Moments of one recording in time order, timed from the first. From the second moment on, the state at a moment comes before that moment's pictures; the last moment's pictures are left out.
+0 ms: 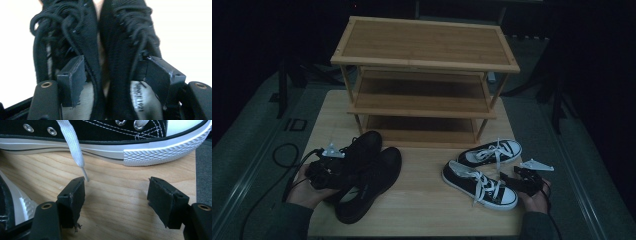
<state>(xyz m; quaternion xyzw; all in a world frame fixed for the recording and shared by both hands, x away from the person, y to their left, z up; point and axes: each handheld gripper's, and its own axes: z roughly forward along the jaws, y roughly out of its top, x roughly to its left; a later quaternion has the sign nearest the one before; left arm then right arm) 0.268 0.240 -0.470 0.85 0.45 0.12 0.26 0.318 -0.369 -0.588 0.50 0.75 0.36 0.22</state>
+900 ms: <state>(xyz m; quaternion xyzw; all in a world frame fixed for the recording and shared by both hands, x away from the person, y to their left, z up) 0.288 0.230 -0.486 0.86 0.45 0.11 0.23 0.318 -0.369 -0.588 0.50 0.75 0.36 0.22</state>
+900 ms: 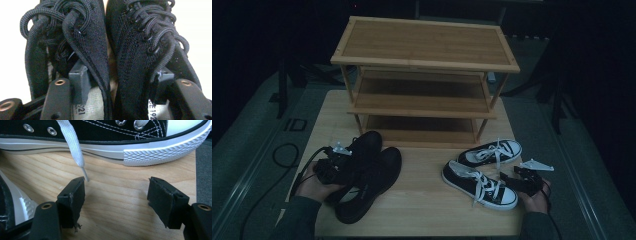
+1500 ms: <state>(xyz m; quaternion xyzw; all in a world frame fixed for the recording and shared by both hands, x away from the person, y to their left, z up) 0.289 0.221 -0.492 0.87 0.44 0.14 0.19 0.319 -0.369 -0.588 0.50 0.75 0.36 0.22</state>
